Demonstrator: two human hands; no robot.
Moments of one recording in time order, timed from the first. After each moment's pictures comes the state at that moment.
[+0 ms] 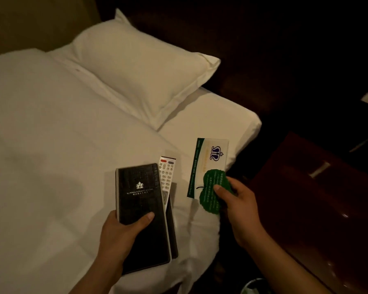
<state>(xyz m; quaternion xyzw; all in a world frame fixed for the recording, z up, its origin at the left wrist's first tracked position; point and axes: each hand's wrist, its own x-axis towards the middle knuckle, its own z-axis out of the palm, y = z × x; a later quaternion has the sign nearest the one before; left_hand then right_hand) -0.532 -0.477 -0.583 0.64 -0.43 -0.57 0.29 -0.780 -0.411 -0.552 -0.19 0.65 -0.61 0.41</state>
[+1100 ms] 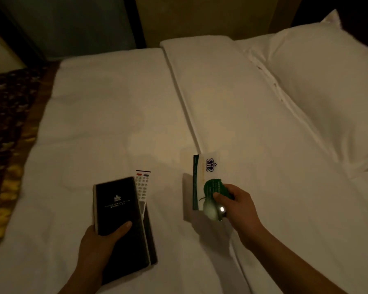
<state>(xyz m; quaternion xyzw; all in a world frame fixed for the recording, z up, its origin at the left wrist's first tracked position) -0.130 -0.498 -0.593 0.81 -0.13 -0.41 0.40 -0.418 -0.626 -0.586 -0.44 0.60 -0.33 0.58</state>
